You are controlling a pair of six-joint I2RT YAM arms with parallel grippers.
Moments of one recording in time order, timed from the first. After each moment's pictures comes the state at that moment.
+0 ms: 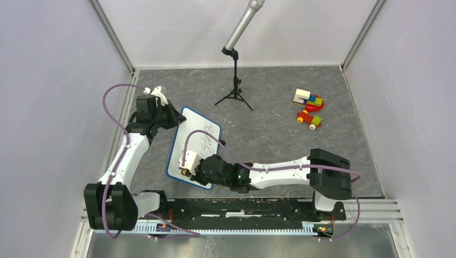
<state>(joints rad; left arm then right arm) -0.04 1.19 0.86 -0.33 0.32 -0.38 1.39 1.73 1.05 0.27 0.17 -0.04</state>
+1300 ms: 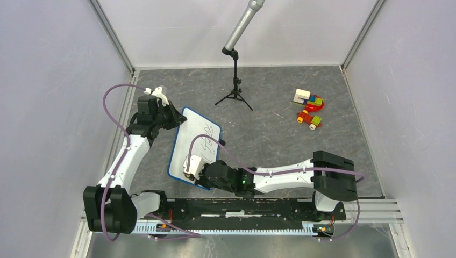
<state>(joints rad) -0.06 1.16 0.85 -0.32 0.29 -0.38 1.43 1.69 0.98 0.26 0.24 -0.04</state>
